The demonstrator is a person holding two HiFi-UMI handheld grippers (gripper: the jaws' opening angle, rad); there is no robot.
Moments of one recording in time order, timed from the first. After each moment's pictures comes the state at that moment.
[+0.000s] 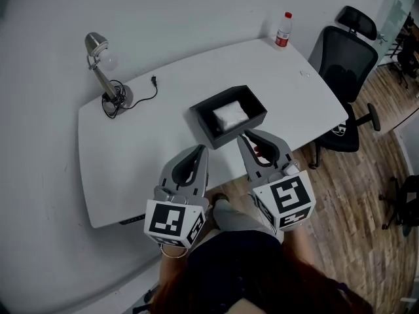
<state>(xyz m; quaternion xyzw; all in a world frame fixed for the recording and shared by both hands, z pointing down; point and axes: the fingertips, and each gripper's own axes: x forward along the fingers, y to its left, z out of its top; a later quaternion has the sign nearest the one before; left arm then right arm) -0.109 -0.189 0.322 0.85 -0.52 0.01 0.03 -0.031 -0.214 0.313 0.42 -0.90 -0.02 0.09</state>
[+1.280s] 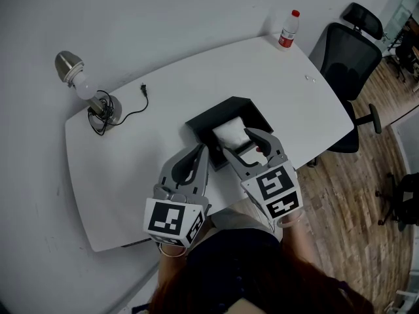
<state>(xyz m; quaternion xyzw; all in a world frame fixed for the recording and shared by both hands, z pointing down) -0.120 -0.286 0.346 0.86 -0.50 0.02 0.06 -0.057 -0.310 0.385 0.39 -0.89 0.04 0.23</state>
